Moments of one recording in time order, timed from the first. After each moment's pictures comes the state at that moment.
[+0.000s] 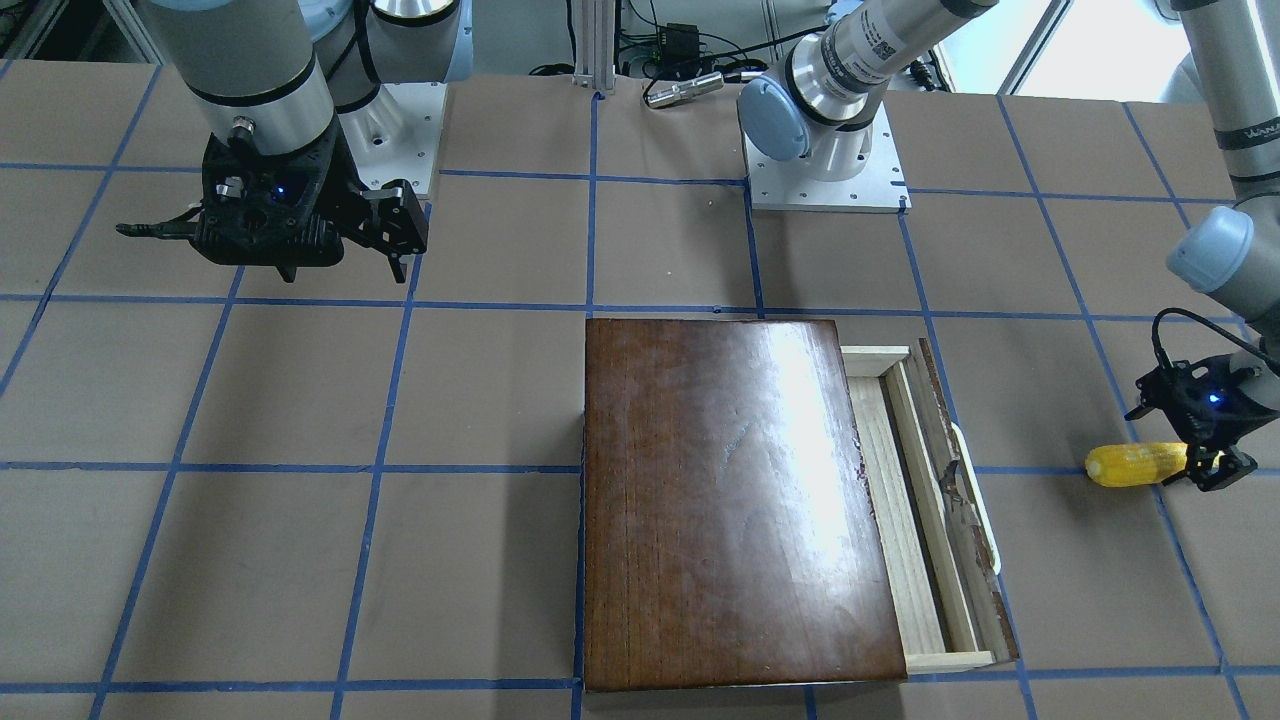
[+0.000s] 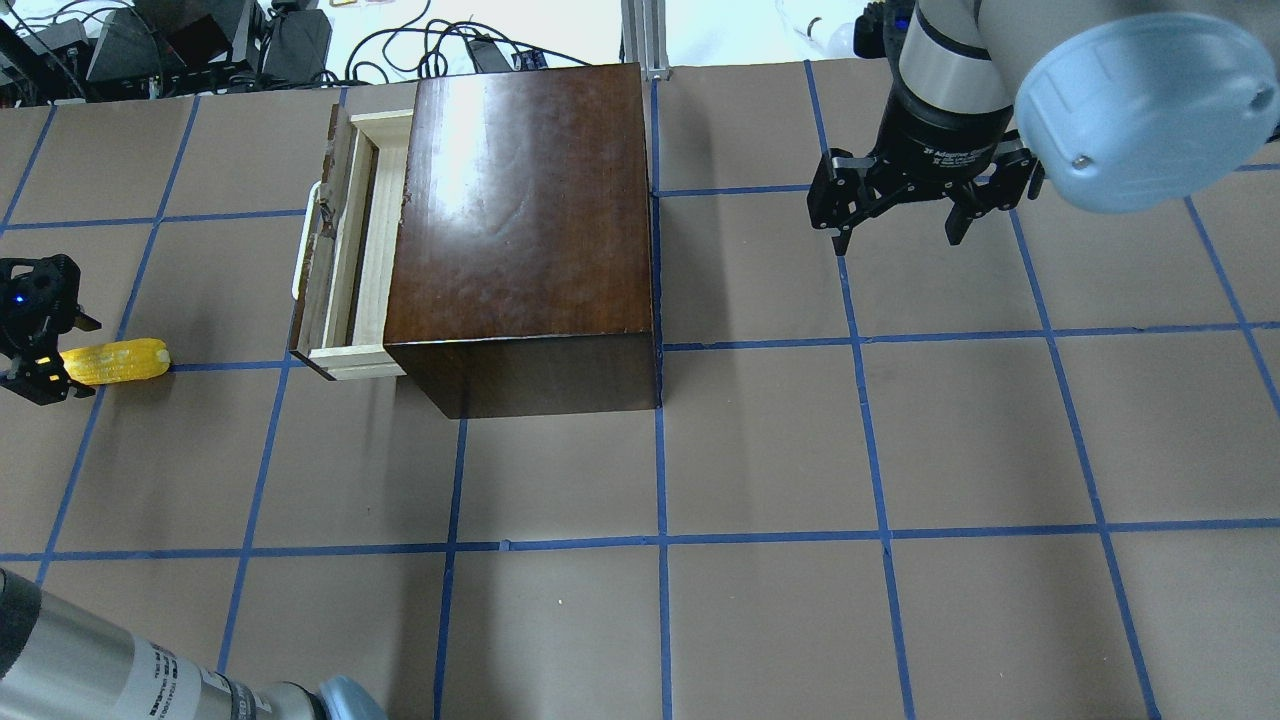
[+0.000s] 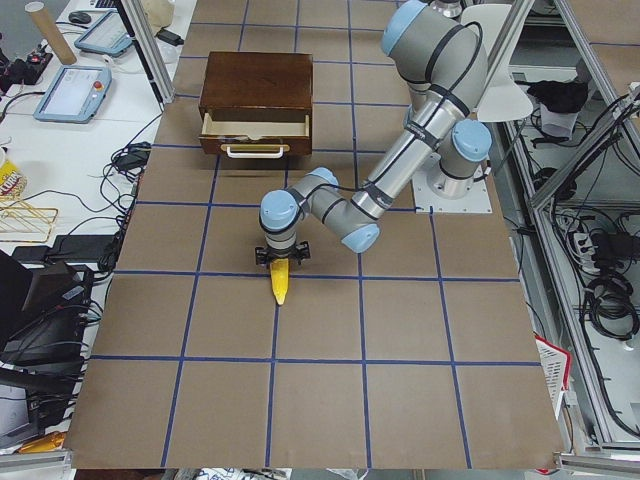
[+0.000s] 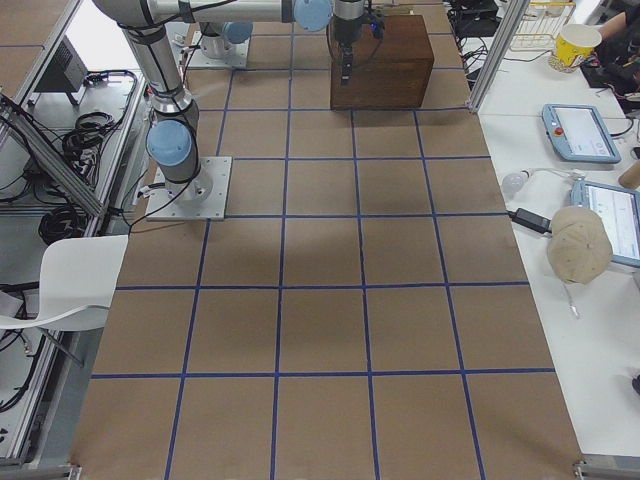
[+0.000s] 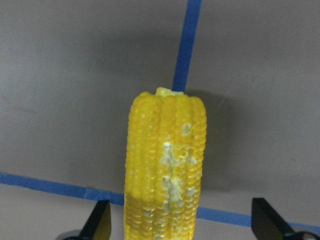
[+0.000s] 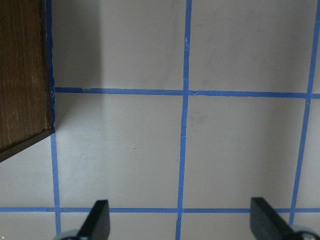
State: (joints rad) left arm -0.80 -2.08 -1.73 -0.90 1.55 2.19; right arm 1.66 -1.53 1.57 -1.60 -1.60 0.06
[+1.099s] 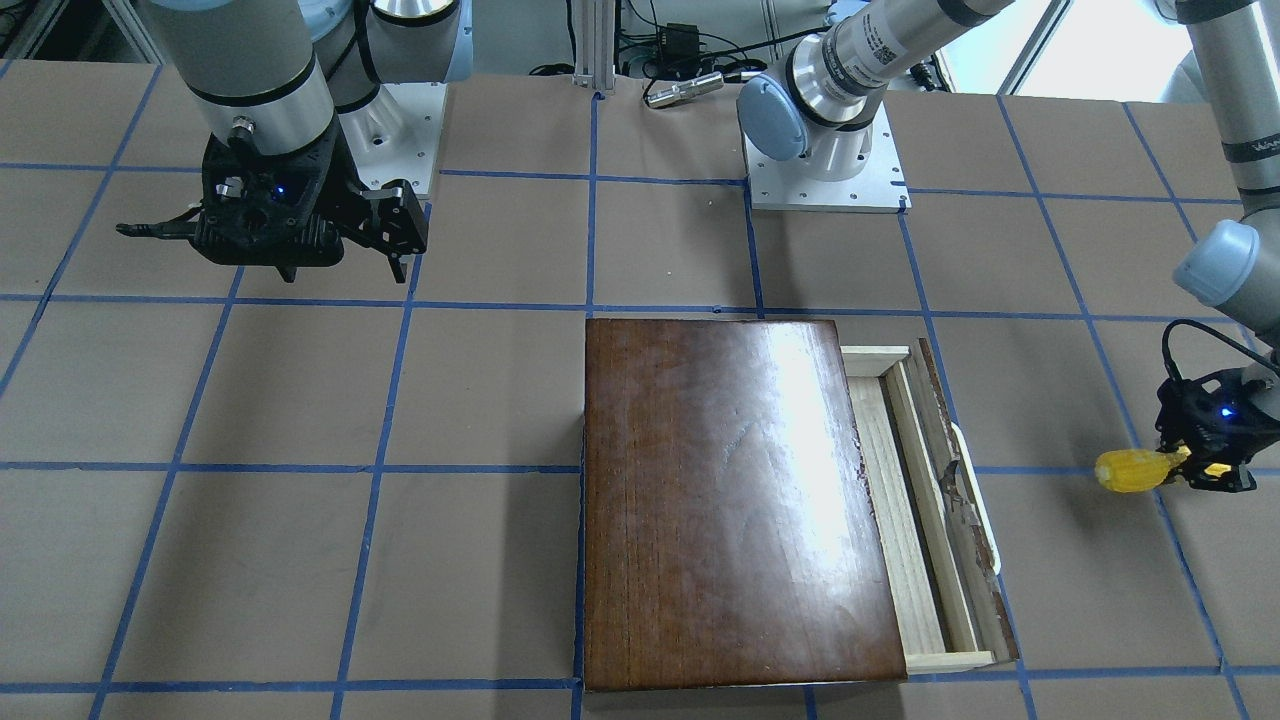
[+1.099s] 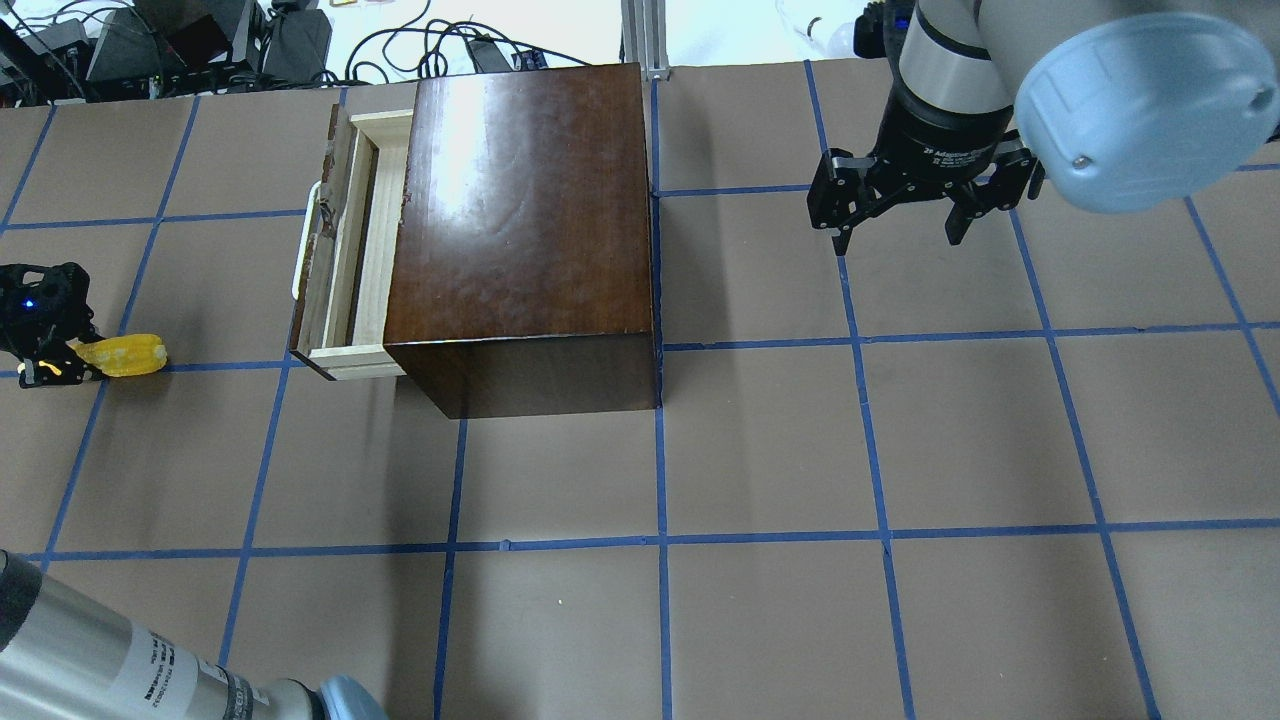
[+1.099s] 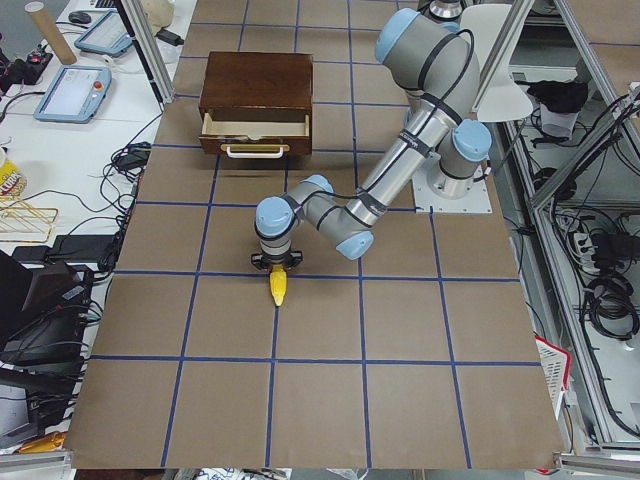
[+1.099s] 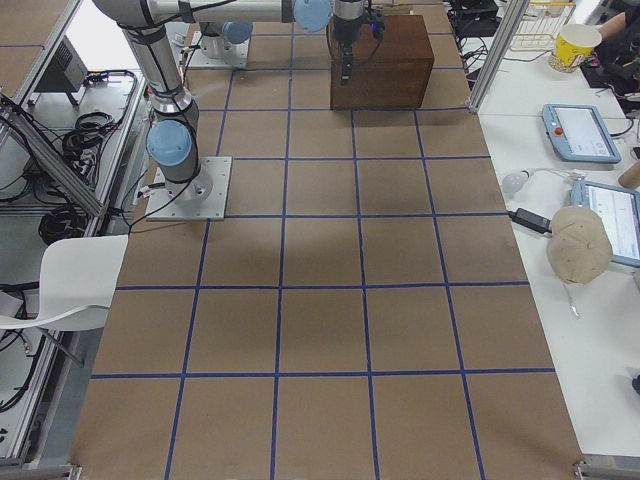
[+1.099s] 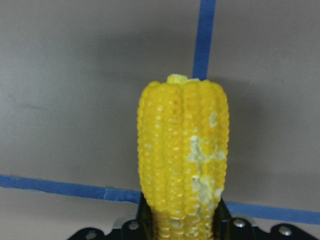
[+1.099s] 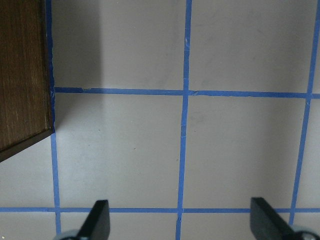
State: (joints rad) left arm -0.81 -2.10 -1.69 -0.87 1.53 2.21; right arm 1.66 -1.53 1.57 -1.60 -1.60 0.06
